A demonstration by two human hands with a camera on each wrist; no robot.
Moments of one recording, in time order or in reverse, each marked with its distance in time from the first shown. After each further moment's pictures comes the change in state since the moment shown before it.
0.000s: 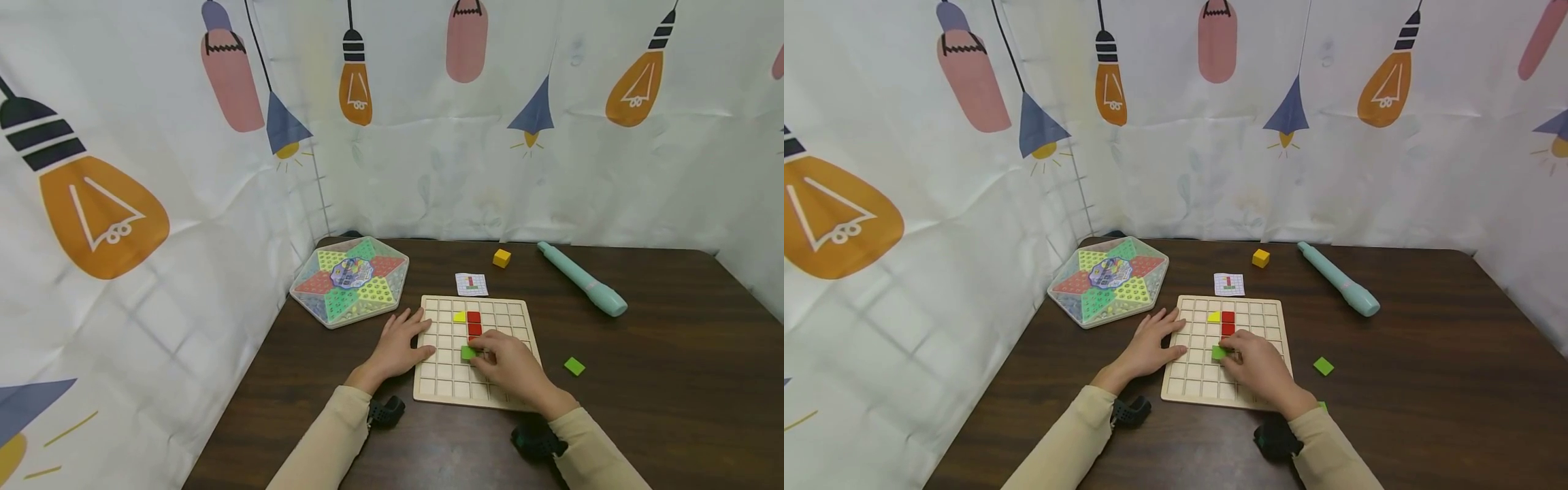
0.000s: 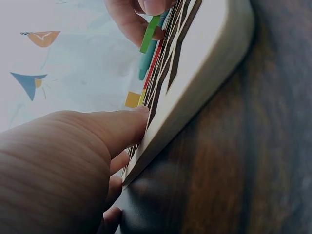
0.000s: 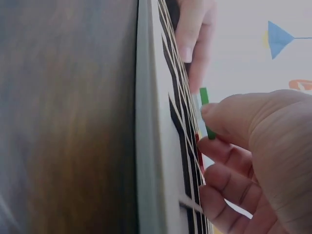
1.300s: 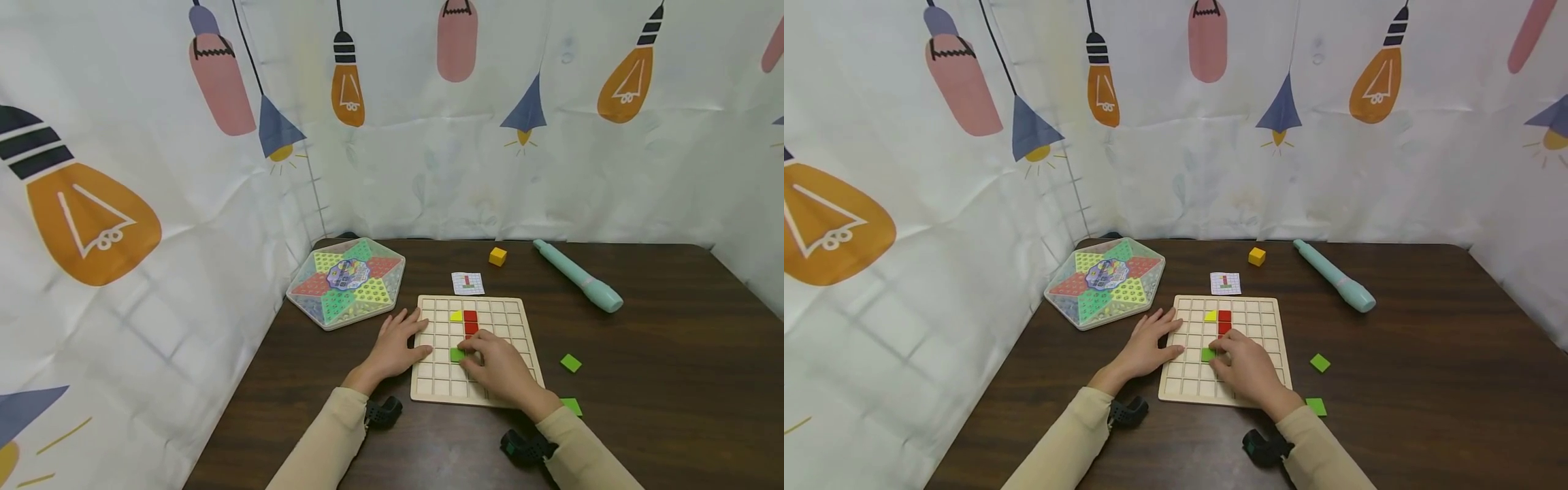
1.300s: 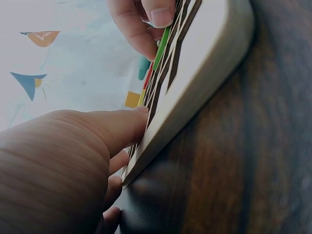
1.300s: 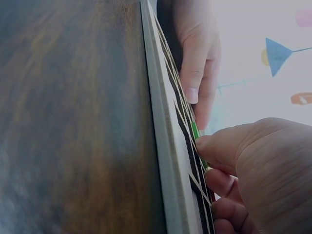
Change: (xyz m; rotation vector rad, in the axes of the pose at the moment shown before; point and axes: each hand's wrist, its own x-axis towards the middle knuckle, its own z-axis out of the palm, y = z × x) left_hand 0.000 0.000 0.001 -0.001 0.010 0.006; right_hand 0.000 -0.008 0.012 -0.024 0.012 0.042
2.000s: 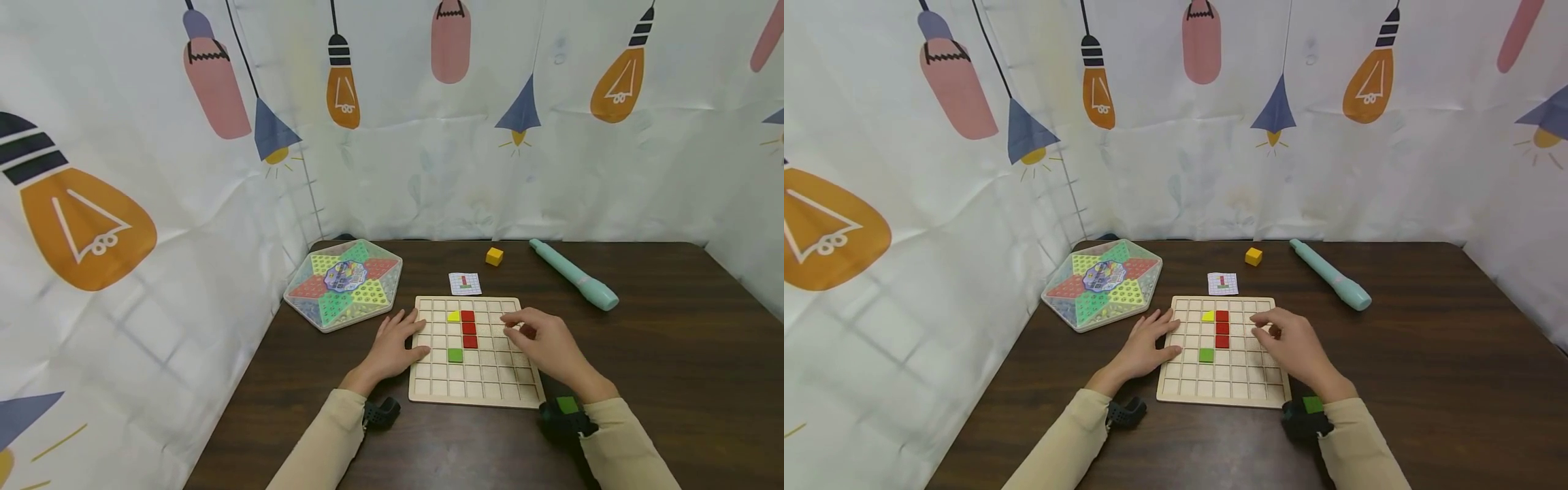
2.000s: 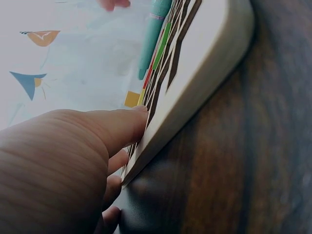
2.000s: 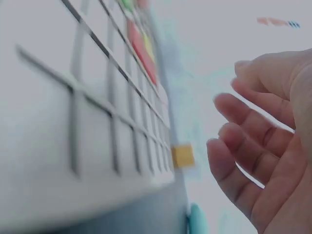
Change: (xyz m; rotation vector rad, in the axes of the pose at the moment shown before) left_hand 0.001 -0.001 0.000 -0.004 -0.016 -0.004; right_hand -0.006 0.042 -0.070 0.106 0.111 0.021
